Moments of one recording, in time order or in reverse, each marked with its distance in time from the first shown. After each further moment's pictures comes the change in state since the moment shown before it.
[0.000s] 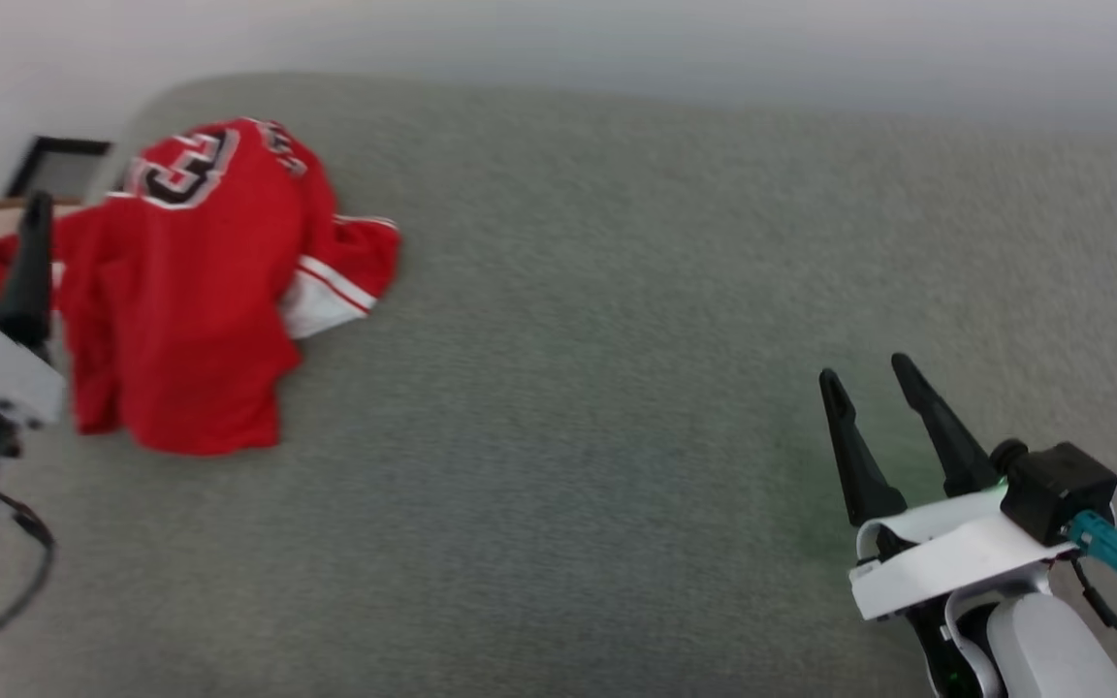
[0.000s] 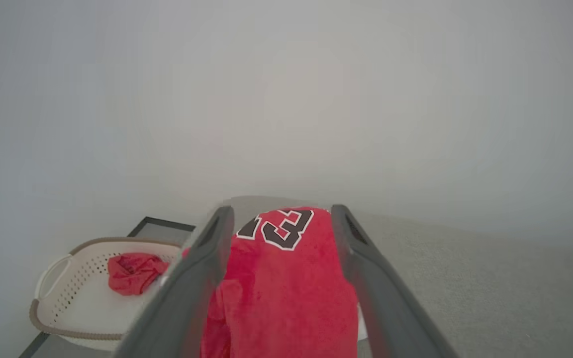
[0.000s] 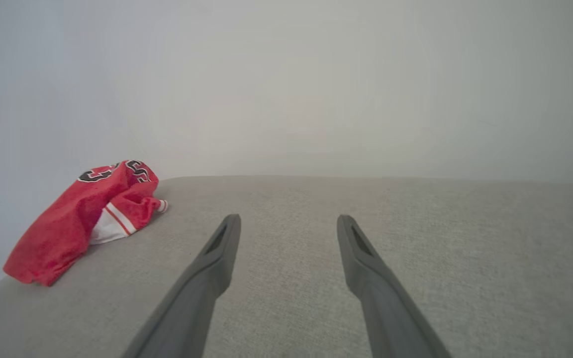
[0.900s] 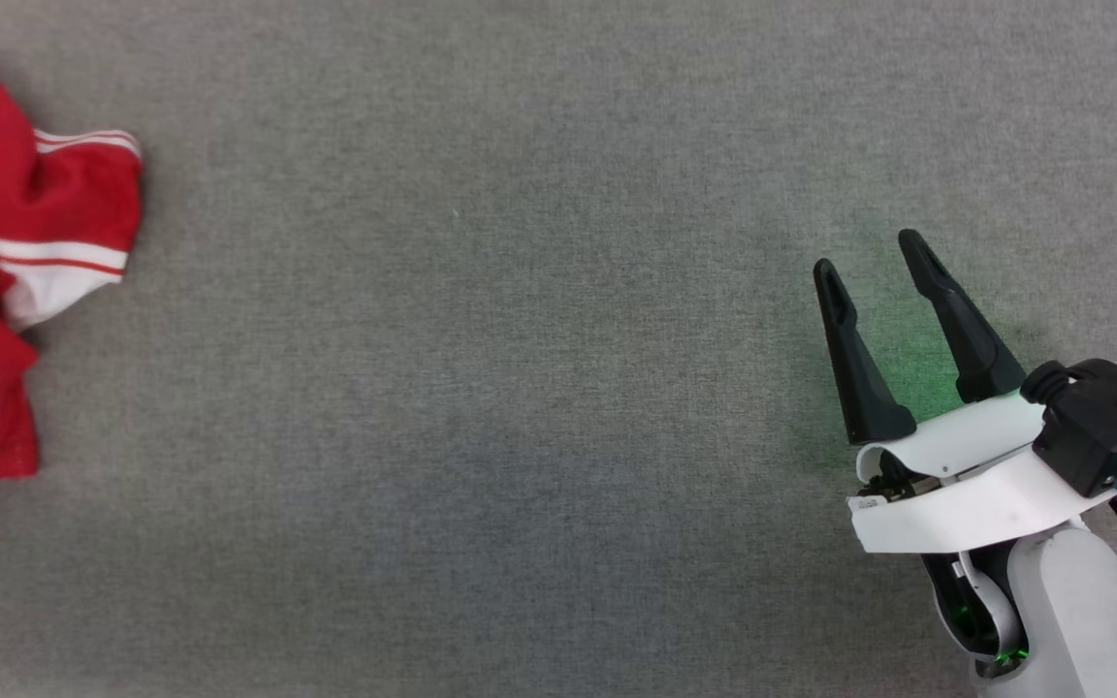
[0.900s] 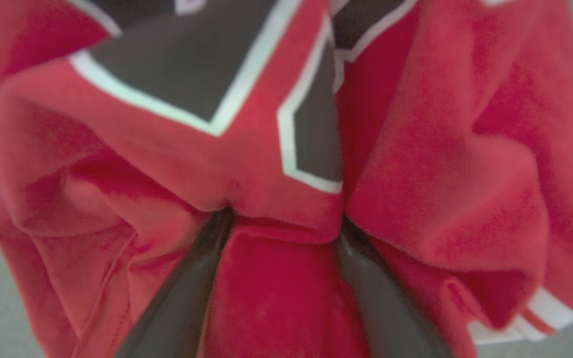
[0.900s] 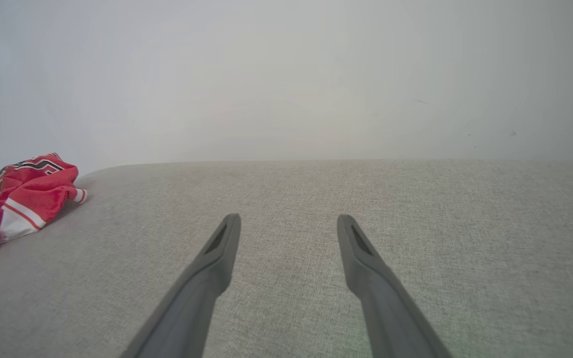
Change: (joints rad) left arm -0.370 0.205 -0.117 0.439 -0.107 0.094 0.722; right arm -0.089 -0.012 0.023 -0.209 -0.045 0.000 0.036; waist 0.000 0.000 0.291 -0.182
